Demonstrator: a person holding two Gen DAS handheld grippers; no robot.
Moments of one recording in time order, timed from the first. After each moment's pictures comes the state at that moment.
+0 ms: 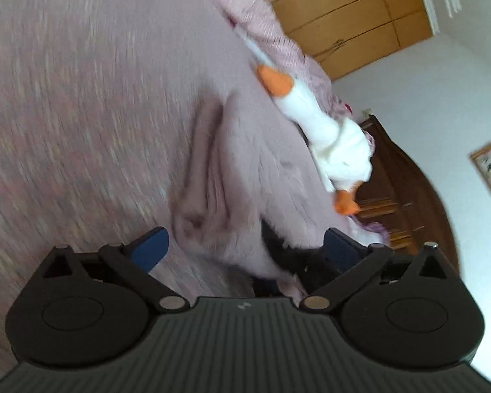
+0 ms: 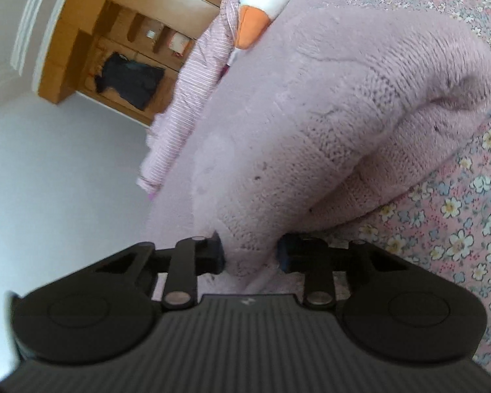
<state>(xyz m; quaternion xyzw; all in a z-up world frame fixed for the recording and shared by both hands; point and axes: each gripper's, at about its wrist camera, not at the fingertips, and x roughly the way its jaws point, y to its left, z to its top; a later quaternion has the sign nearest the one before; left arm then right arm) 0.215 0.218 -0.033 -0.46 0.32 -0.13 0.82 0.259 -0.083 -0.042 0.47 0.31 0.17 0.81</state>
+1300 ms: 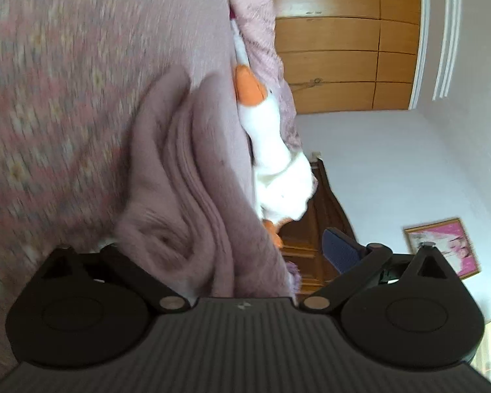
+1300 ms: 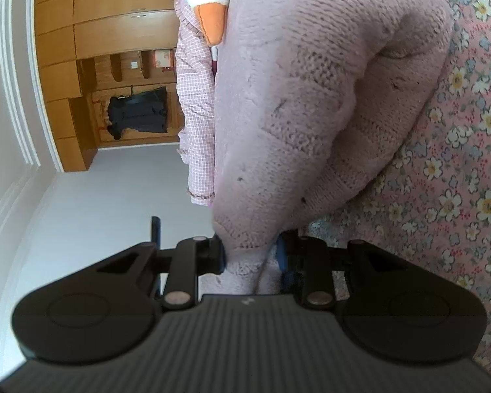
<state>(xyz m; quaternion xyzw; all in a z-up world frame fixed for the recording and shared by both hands) 0.266 0.184 -0.069 -0.61 0.24 -0.17 0.74 0.253 -0.128 -0.060 0.64 0.34 0.20 0.66</state>
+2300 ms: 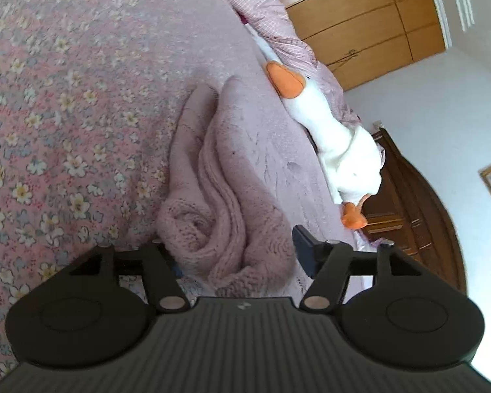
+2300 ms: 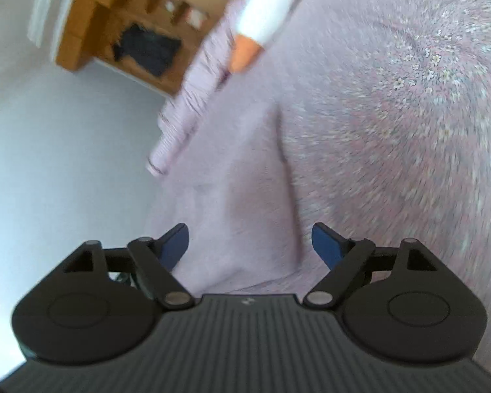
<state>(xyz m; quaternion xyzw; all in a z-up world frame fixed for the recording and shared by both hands) 0.264 0.173 -0.055 -0.46 0.30 -0.09 0.83 0.274 -0.282 -0.002 0.40 0.37 0.25 0.80</state>
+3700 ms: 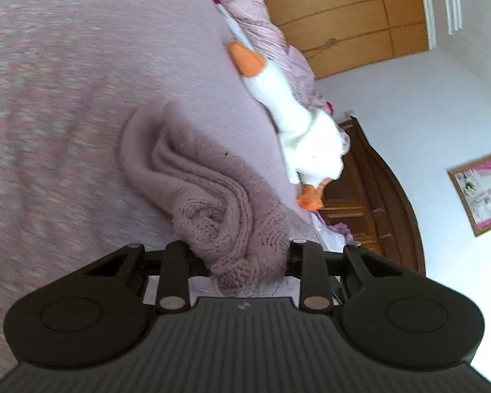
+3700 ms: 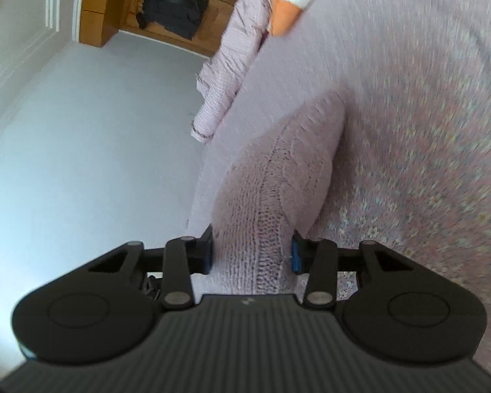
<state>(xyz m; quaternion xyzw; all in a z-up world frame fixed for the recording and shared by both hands) 0.220 0.147 0.002 -0.50 0.31 -0.15 0.79 0.281 -0.303 0.049 0.43 0.40 0.34 0.73</state>
